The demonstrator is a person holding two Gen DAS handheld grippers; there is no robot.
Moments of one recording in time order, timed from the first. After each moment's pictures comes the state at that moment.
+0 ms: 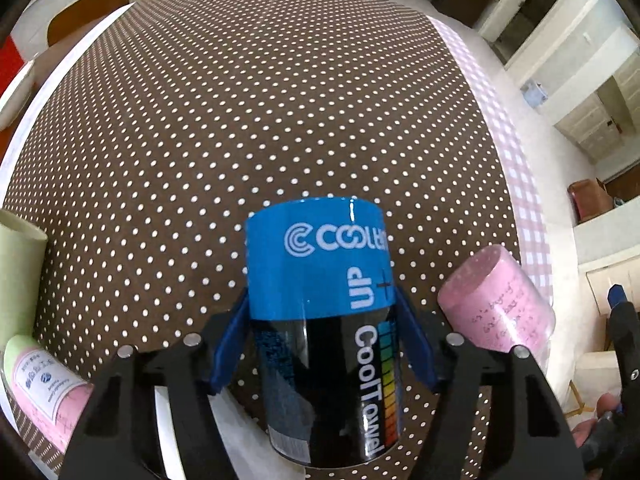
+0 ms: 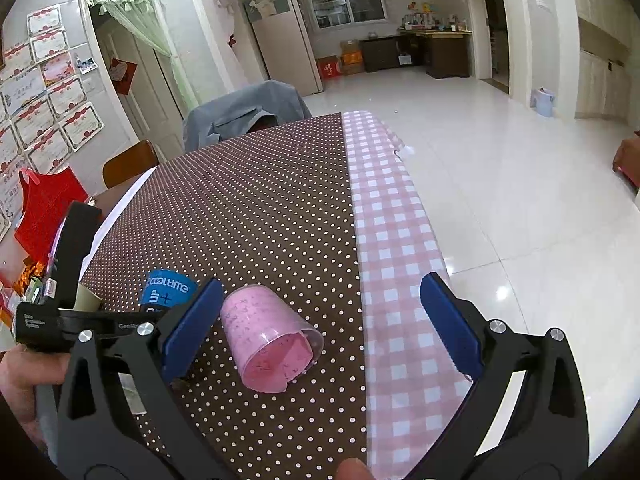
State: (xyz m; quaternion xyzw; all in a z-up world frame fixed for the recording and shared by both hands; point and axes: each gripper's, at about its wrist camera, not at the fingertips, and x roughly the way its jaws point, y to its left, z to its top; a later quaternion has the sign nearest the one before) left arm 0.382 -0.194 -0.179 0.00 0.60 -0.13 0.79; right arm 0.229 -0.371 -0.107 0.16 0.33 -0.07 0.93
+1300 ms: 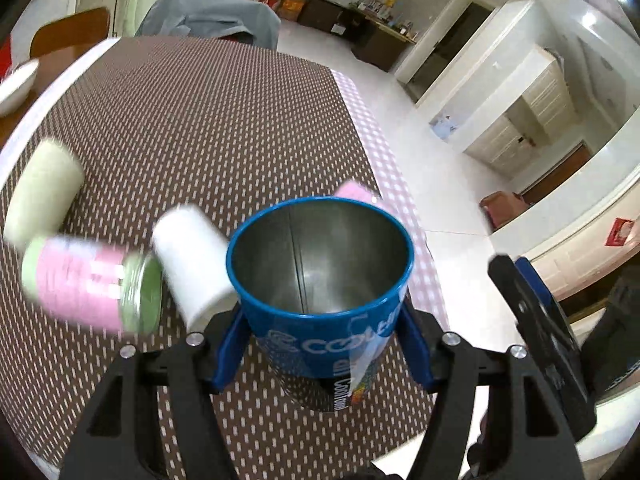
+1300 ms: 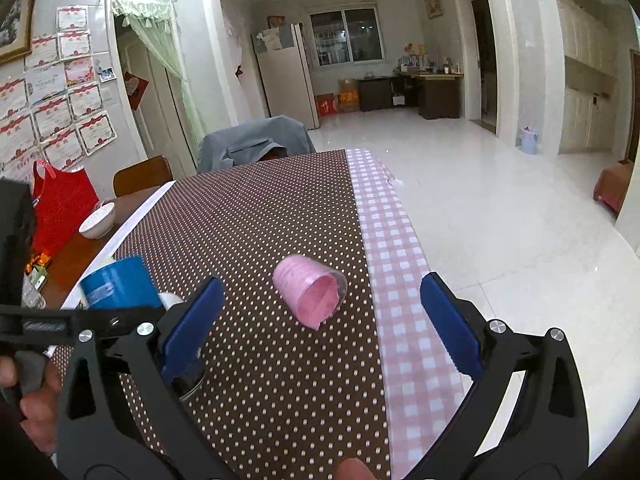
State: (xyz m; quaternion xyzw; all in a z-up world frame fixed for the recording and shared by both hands) left arm 0.250 -0.123 -0.107 -0.09 0.51 -0.28 0.81; right arm 0.121 -0.306 -0.067 0.12 0.27 -0.09 0.95
